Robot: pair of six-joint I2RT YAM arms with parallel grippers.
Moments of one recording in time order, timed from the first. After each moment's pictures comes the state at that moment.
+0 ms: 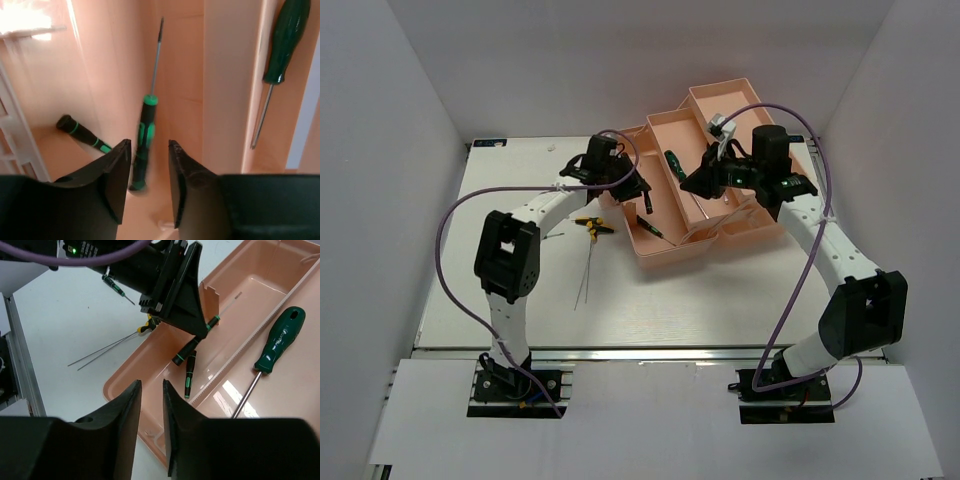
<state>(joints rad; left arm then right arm) -0.44 2.00 1.60 -0.28 0.24 -0.86 0.30 1.50 1.34 -0.24 -0.81 -0.09</state>
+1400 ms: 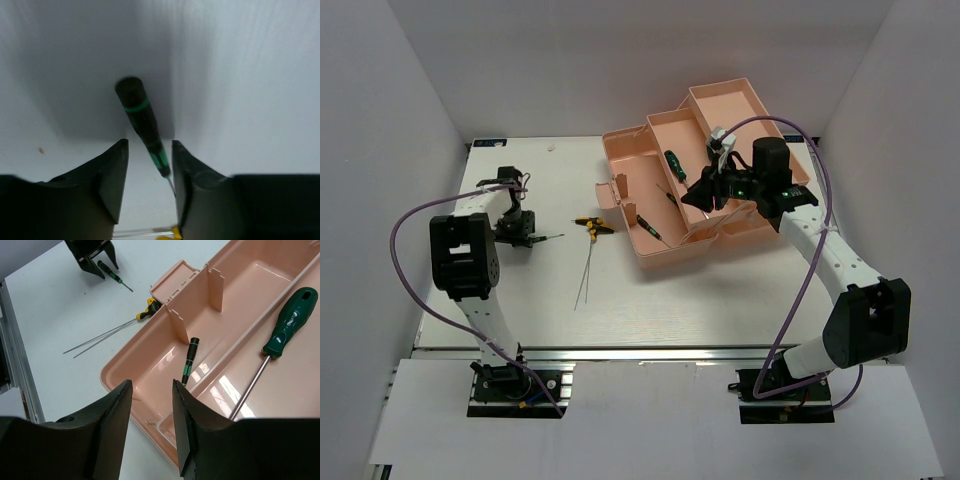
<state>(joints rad) 0.05 1.94 1.37 -0.82 -0.21 -1.44 0.30 1.45 1.23 -0.22 -0.80 -0.13</state>
